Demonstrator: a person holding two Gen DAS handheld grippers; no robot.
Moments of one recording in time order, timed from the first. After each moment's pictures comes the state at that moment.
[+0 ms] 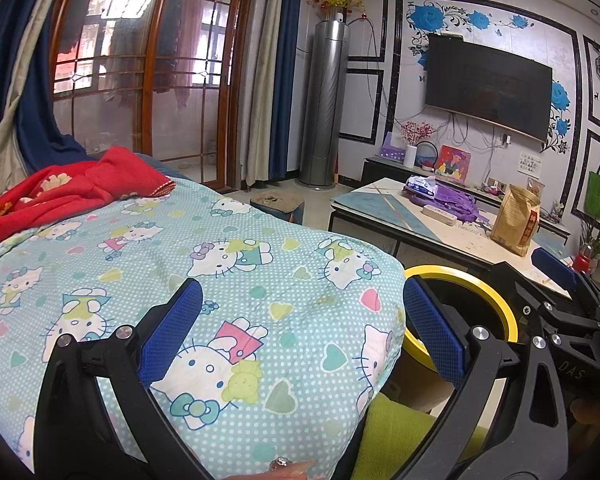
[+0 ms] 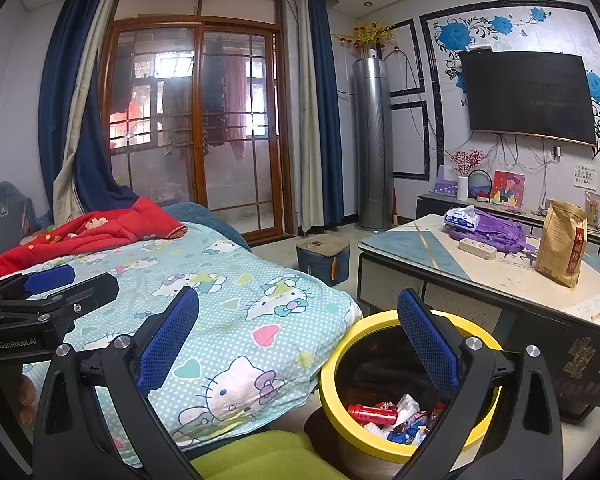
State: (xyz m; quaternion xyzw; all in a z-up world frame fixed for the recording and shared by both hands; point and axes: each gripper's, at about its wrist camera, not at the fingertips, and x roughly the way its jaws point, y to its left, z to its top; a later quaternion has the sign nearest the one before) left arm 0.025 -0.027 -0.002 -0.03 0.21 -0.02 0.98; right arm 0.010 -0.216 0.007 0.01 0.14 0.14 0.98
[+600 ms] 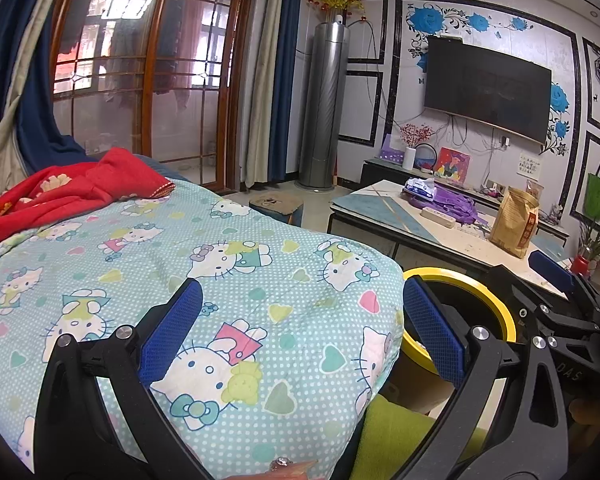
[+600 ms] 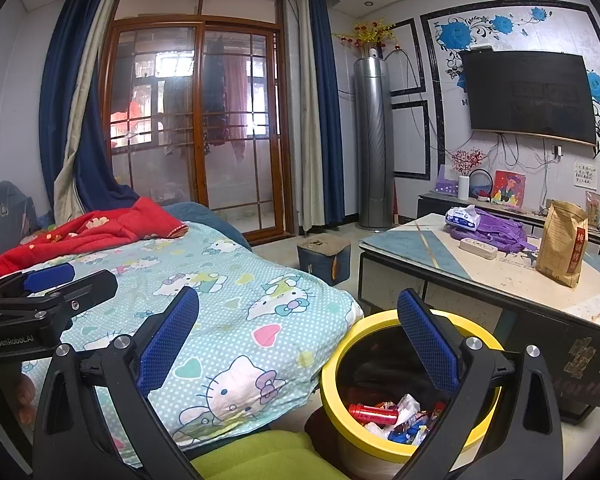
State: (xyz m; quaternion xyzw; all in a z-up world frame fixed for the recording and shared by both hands) left arm 0.025 -0.027 0.000 -0.03 0.21 -0.02 0.98; right arm 0.011 -0.216 0.007 0.01 0.14 0.14 0.98
